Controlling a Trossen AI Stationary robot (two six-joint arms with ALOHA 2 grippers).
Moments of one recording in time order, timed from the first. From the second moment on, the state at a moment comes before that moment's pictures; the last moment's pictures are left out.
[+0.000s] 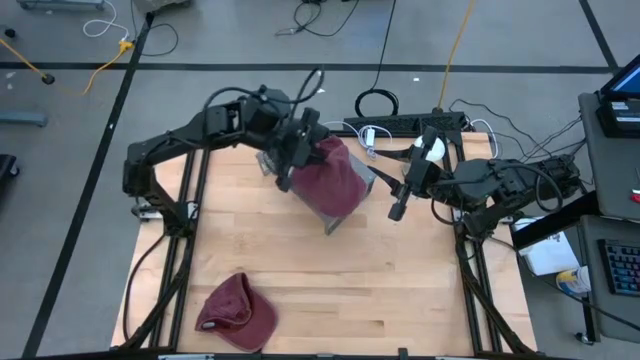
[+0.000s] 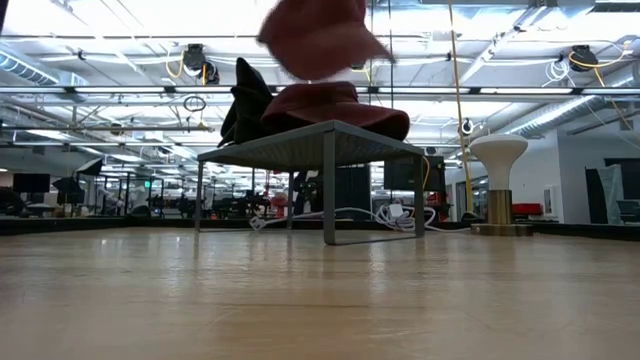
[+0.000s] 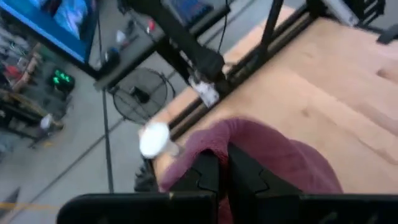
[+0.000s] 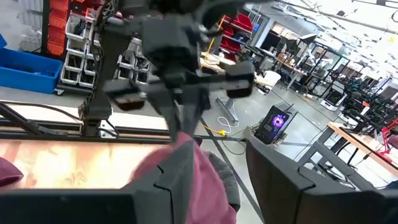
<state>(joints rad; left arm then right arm) 0.21 1.62 1.96 -0.81 0.29 0.83 0.34 1.28 1.64 -0.52 0.81 -0.25</state>
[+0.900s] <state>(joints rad) 0.28 1.69 1.99 -0.77 0.16 0.33 0.22 1.28 1.64 -0.53 0.81 -0.25</state>
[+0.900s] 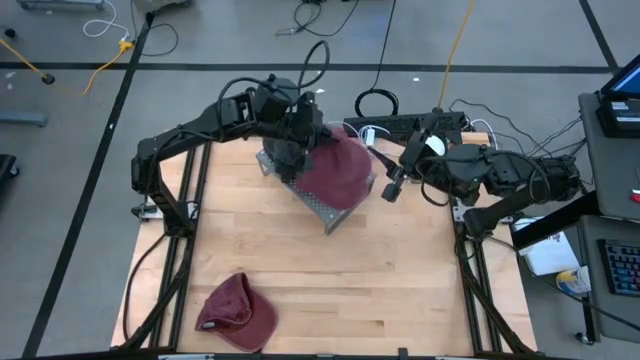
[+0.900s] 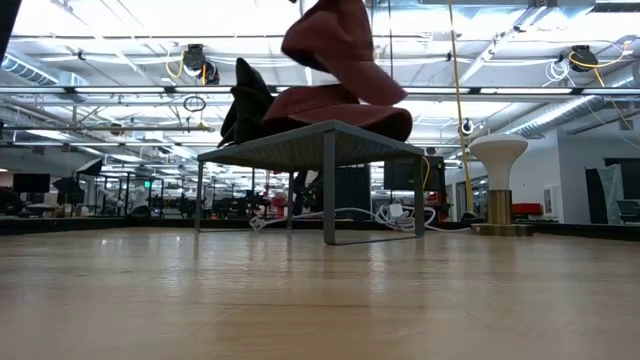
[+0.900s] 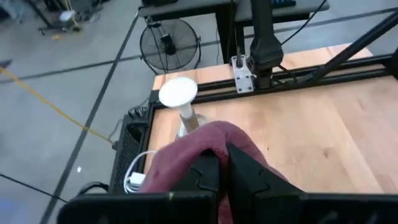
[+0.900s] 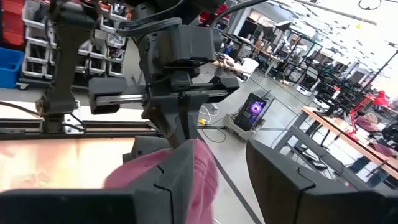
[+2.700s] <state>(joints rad) 0.34 1.89 1.99 -1.04 -0.03 0.15 0.20 1.28 1.64 -0.53 0.81 -0.22</state>
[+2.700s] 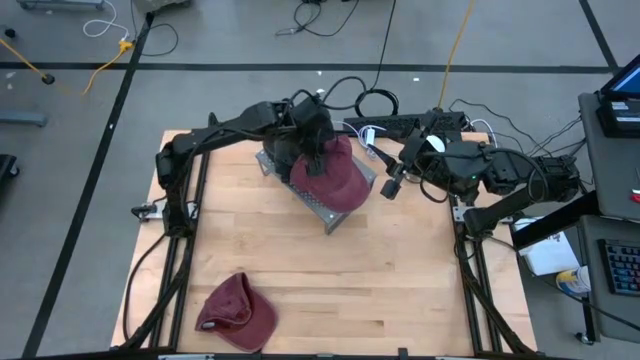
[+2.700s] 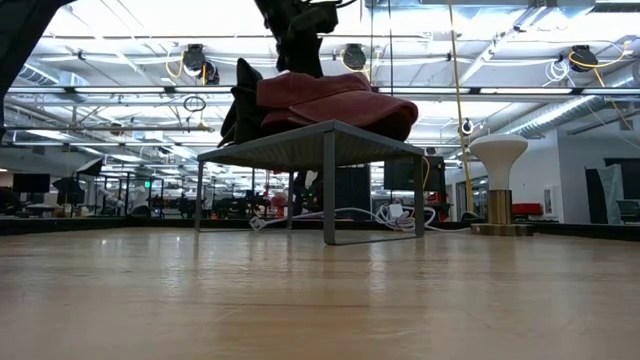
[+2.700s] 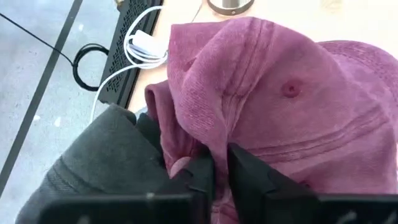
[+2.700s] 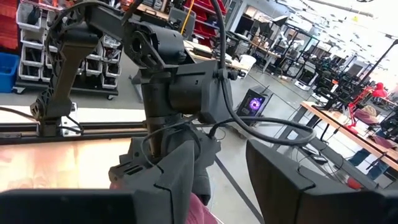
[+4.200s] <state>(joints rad) 0.34 1.53 1.99 -1.07 -0.12 -0.12 0.20 1.28 1.64 -0.53 0.81 -0.31</state>
